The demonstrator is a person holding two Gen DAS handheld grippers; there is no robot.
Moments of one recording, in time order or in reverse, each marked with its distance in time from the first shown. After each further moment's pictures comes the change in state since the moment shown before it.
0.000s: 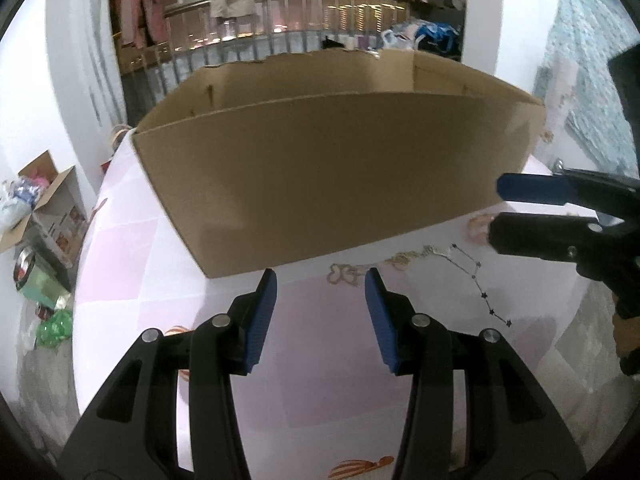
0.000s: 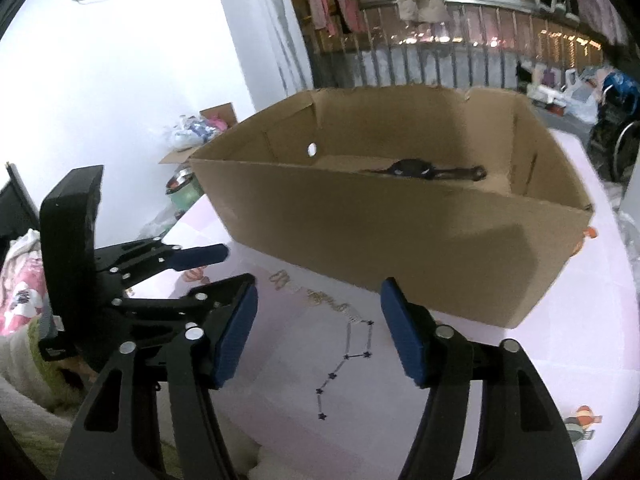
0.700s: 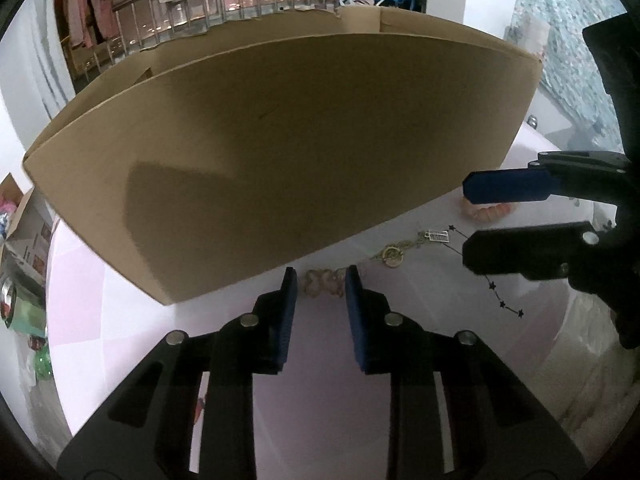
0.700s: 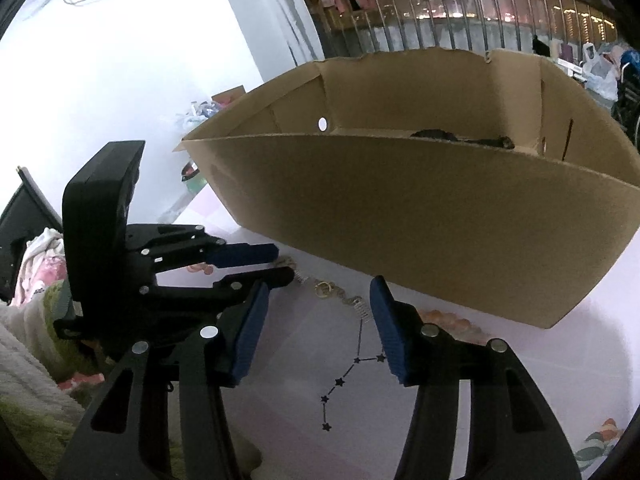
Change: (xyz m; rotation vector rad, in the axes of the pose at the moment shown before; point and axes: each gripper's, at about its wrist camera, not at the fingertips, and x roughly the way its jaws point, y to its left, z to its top) left arm 0.039 -0.005 0.012 0.114 0.113 -0.110; right arm 0.022 -0.009 -0.001 0.023 0.074 0.077
